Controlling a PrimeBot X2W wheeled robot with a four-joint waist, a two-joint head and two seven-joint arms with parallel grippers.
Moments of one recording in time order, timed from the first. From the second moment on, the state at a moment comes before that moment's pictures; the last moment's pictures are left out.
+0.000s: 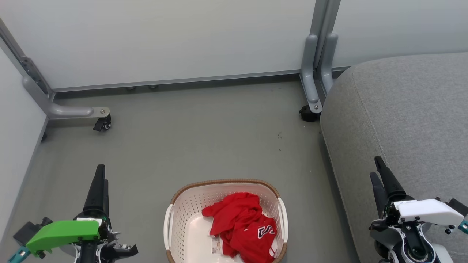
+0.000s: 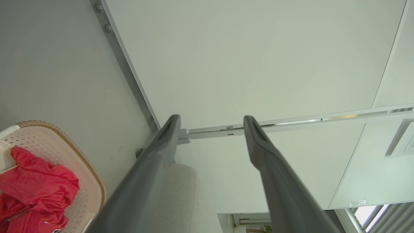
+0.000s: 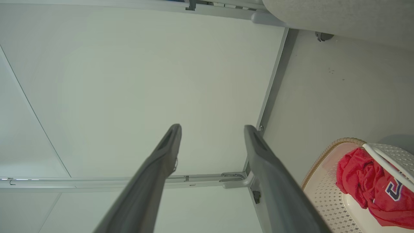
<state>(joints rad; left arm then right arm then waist) -0.07 0.05 0.07 0.22 -1.52 -0.13 0.05 -0.07 -0.04 -0.08 0.24 1.52 0.13 0.05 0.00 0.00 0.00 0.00</state>
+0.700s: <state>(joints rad) -0.05 0.05 0.03 0.15 -1.05 -0.13 -0.03 -0.06 -0.08 -0.01 0.17 1.00 0.13 -0.03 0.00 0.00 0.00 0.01</state>
